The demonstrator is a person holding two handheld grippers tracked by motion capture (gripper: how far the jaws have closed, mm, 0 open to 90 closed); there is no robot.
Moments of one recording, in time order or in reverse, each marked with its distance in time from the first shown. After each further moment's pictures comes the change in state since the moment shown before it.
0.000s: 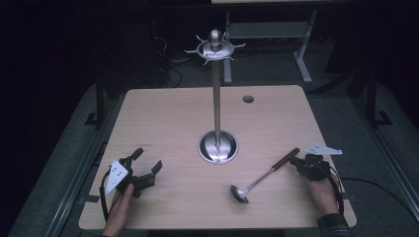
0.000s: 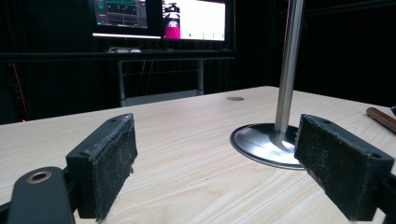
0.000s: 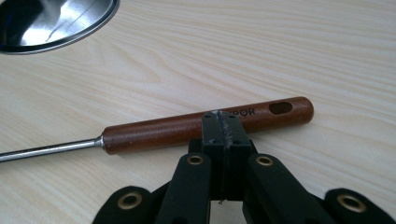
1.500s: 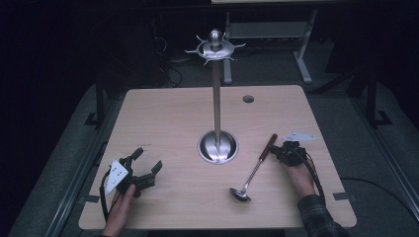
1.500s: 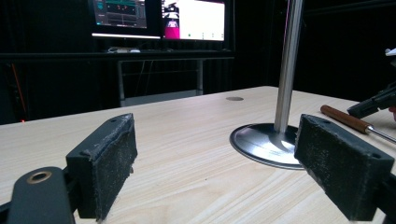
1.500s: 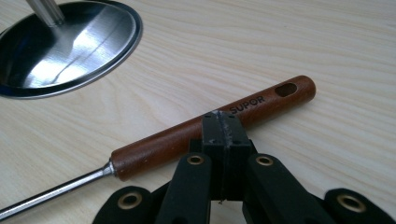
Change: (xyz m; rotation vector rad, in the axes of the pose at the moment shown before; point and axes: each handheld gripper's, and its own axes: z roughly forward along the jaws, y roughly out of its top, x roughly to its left) left arm 0.000 0.000 0.000 -0.002 -0.003 -0.002; right arm 0.020 0.035 0.057 -0.009 0.076 -0.039
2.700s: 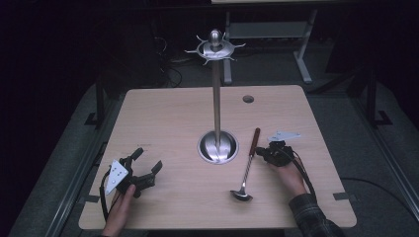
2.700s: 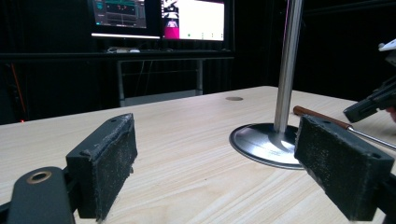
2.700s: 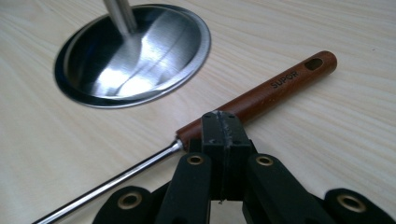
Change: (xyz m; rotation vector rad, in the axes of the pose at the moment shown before) left arm 0.000 0.000 0.000 0.000 -0.002 0.000; right arm 0.034 0.017 0.010 0.030 0.124 -0.066
